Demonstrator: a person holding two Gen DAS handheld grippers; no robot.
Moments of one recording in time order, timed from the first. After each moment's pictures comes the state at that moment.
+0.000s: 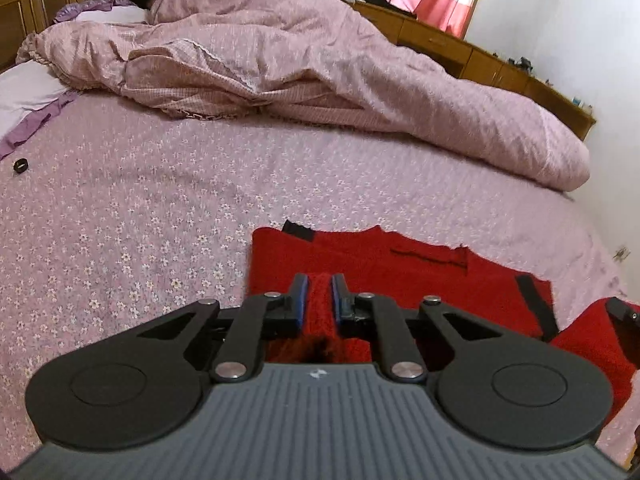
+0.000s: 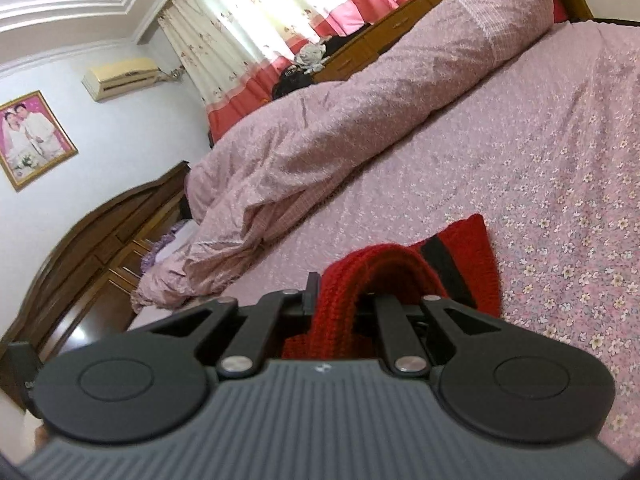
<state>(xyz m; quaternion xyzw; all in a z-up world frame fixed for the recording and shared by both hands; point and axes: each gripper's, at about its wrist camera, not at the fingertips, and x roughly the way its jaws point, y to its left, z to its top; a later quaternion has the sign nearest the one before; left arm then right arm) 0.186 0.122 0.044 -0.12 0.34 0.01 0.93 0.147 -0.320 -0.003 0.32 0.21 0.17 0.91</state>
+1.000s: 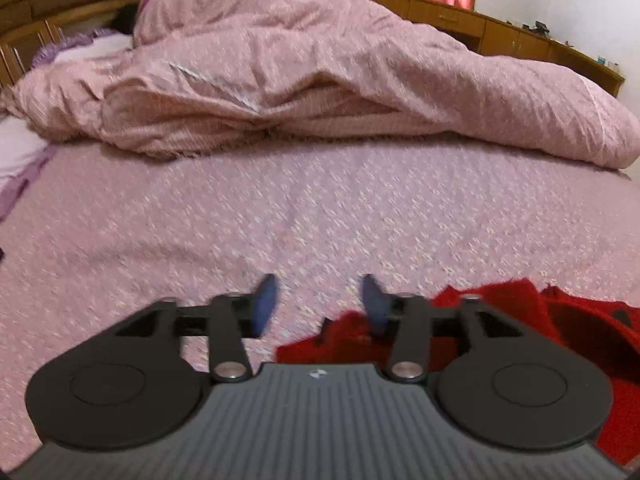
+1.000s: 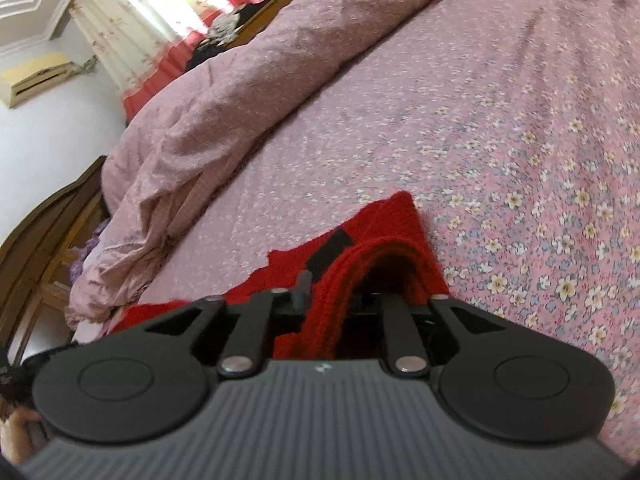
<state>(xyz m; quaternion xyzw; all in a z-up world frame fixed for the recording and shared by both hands) 0.336 0.136 0.016 -0.04 0.35 0.04 0.94 0.241 -0.330 -0.060 0.34 0.30 0.09 0.89</state>
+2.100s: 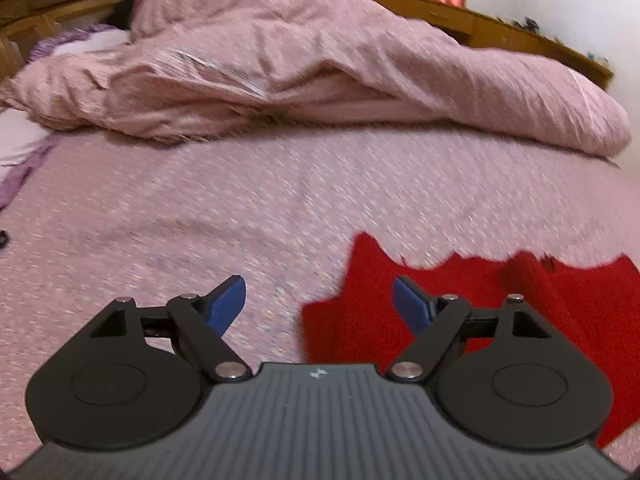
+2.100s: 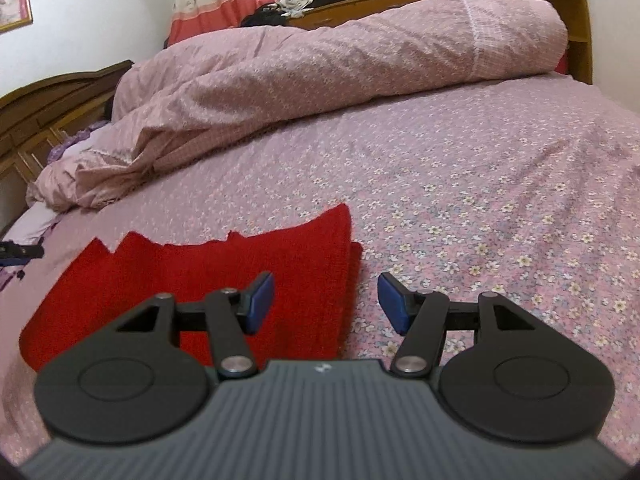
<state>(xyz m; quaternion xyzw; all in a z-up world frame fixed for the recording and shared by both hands) 0.303 0.154 0.002 -0.04 0.36 0.01 0.93 0.230 -0.352 -0.037 0.12 0.28 0.12 0.94</state>
